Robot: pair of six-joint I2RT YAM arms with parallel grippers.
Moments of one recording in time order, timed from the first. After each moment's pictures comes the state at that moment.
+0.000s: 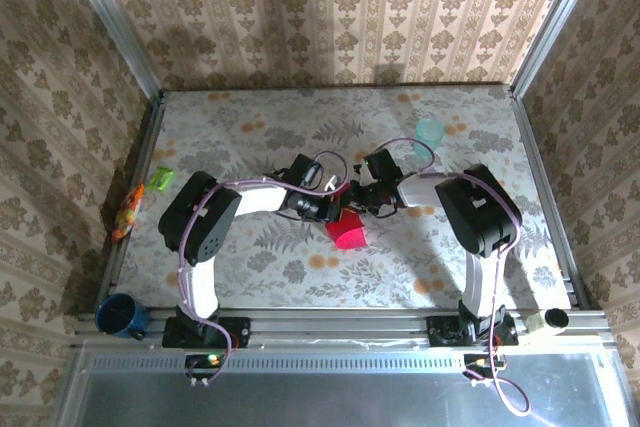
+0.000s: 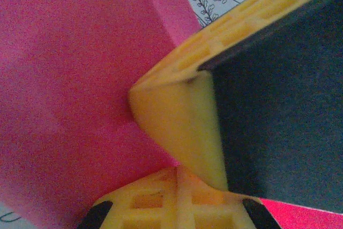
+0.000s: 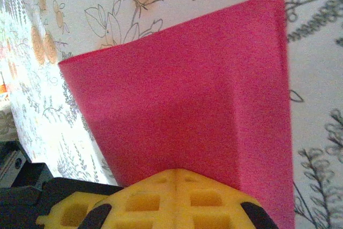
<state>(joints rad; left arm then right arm) -0.68 1.92 1.05 -0.19 0.56 -0.41 0.46 1.95 1.01 -0.01 -0.55 0.73</state>
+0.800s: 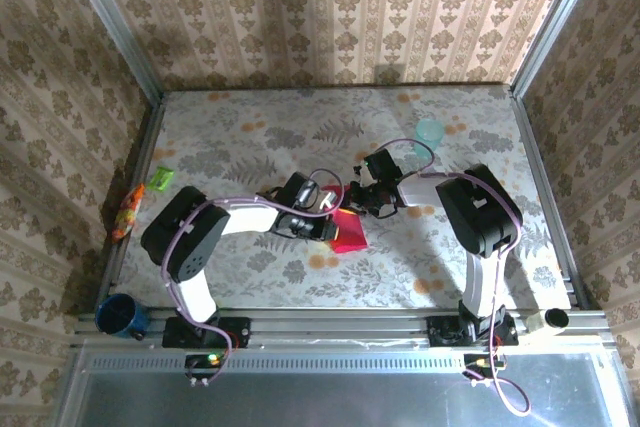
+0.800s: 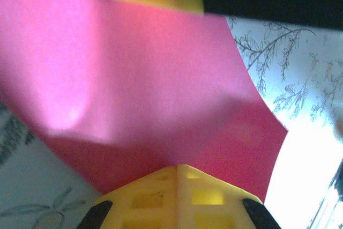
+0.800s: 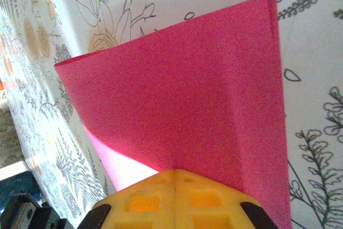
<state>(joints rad) -0.75 1.76 0.82 -0.10 0.55 -0.46 0.45 1.94 1.01 -0.05 -0.54 0.73</state>
